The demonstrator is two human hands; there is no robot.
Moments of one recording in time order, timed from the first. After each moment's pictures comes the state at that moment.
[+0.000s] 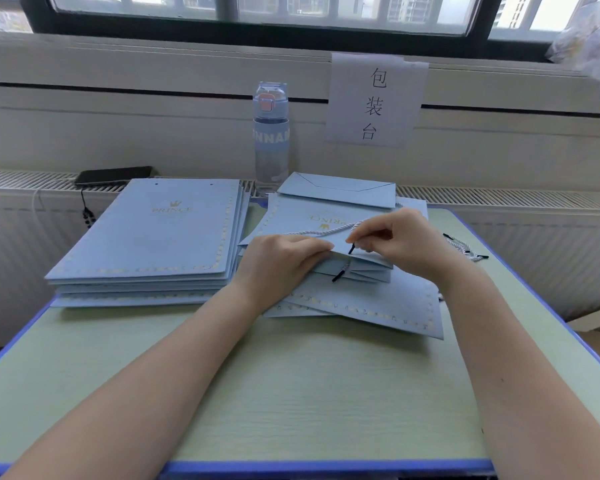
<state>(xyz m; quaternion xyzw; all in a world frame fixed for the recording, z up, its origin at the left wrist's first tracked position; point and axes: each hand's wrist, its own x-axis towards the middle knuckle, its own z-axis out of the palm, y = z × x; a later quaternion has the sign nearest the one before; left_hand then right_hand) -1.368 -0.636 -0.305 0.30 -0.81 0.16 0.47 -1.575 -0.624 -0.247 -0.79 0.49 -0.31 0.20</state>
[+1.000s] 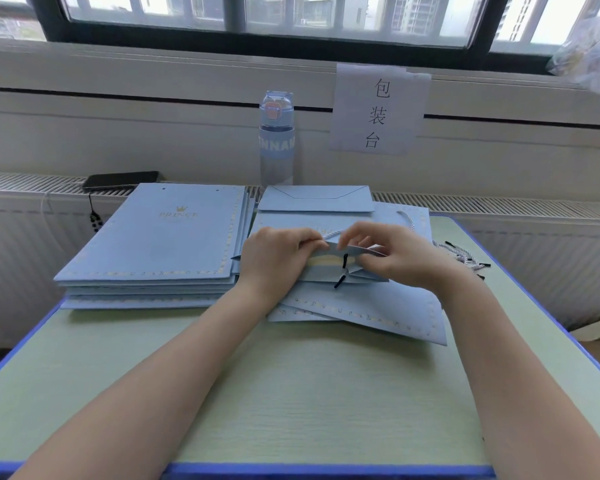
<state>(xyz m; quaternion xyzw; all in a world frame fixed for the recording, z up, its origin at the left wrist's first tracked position) -1.371 -0.625 -0.288 0.49 -0.74 0.04 0.46 -1.568 -0.619 -0.247 -0.80 0.46 -0.25 0.28</state>
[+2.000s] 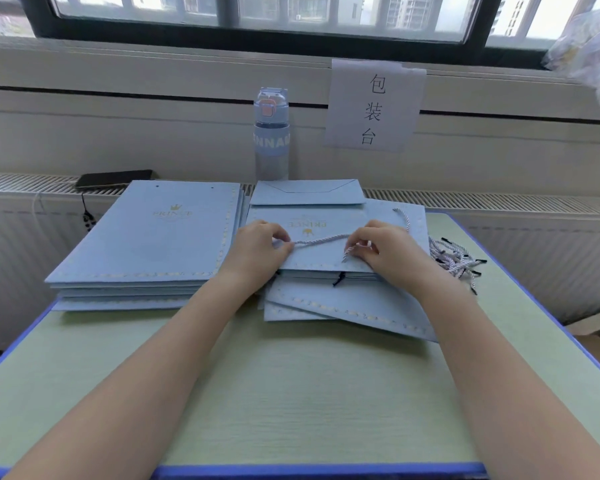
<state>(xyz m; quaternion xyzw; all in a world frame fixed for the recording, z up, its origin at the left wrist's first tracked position) -1.349 -0.643 -0.289 0.60 -0.72 -0.13 0.32 -1.571 -0.645 -0.277 -0.80 0.54 -0.26 0.11</state>
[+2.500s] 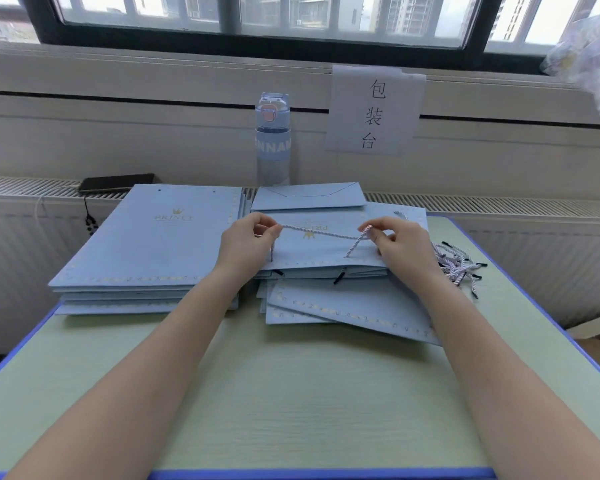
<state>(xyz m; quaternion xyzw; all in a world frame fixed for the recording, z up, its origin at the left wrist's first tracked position) -1.342 -0.648 -0.281 0.61 -0.60 -0.25 0.45 -1.569 -0.644 -0.271 -0.67 0.57 -0.44 0.19</state>
